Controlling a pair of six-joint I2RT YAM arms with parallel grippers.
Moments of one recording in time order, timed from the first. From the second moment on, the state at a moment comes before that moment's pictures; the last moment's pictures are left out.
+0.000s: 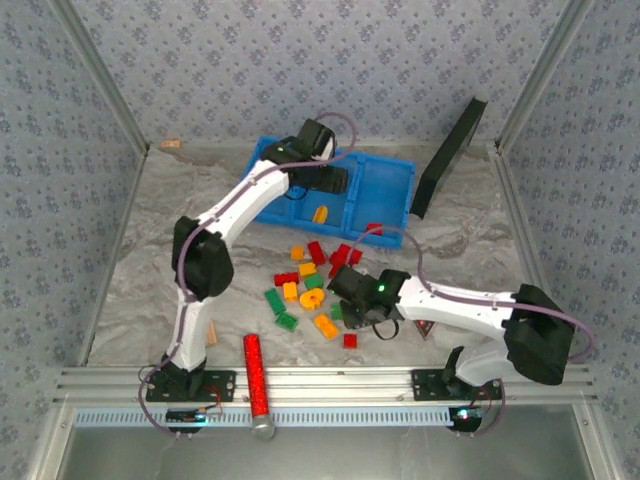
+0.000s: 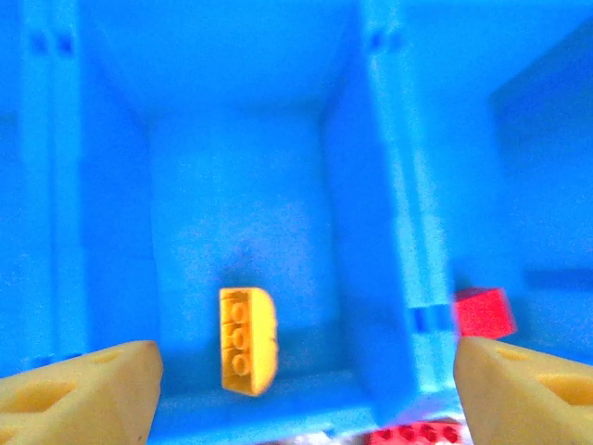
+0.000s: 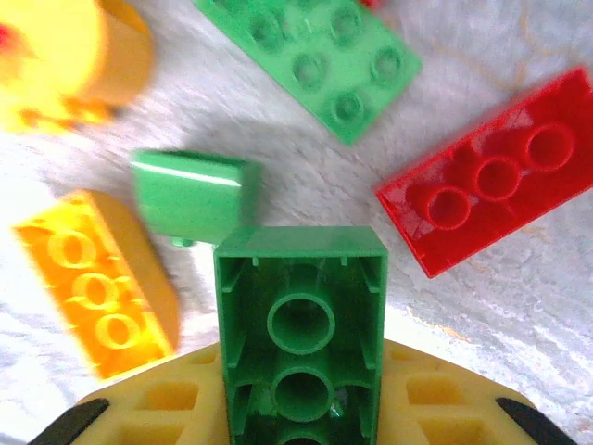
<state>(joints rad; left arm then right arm) -0.63 2.09 2.10 -0.87 -0.01 -0.31 1.05 1.37 0.89 -0.80 0.11 0.74</state>
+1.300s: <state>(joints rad) -0.44 0.96 0.79 -0.88 0.19 -0.72 0.71 2.49 2.52 -0.80 0.00 0.07</state>
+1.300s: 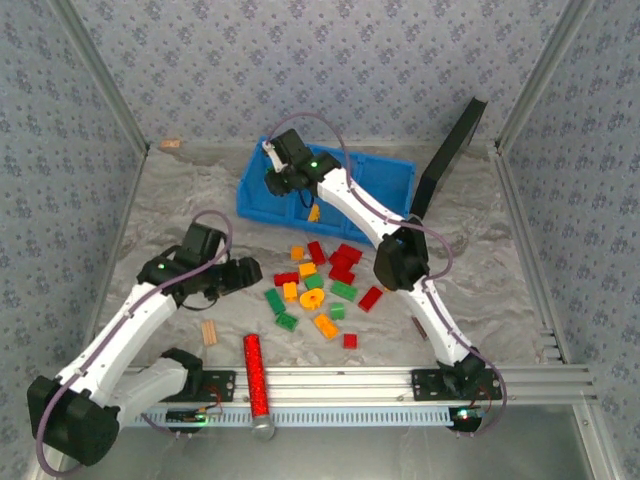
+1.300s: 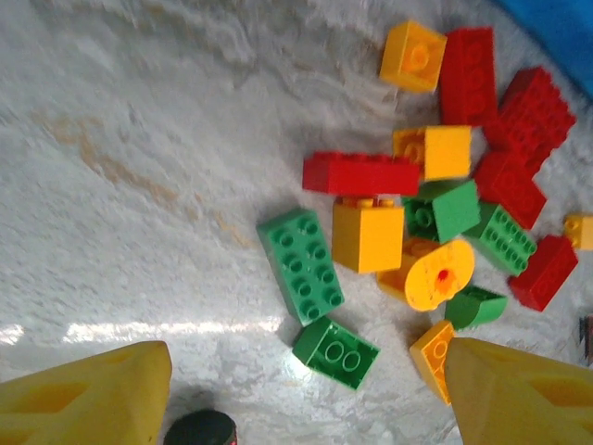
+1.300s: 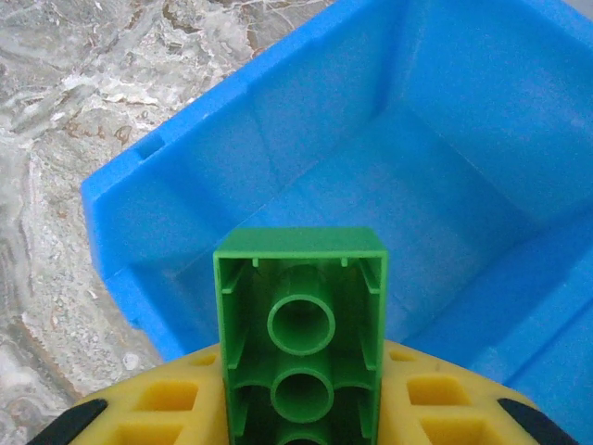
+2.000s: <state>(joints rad) -0.68 1.31 0.75 -0.77 0.10 -0.87 0.75 2.59 2.52 -0.73 0.02 -0.14</state>
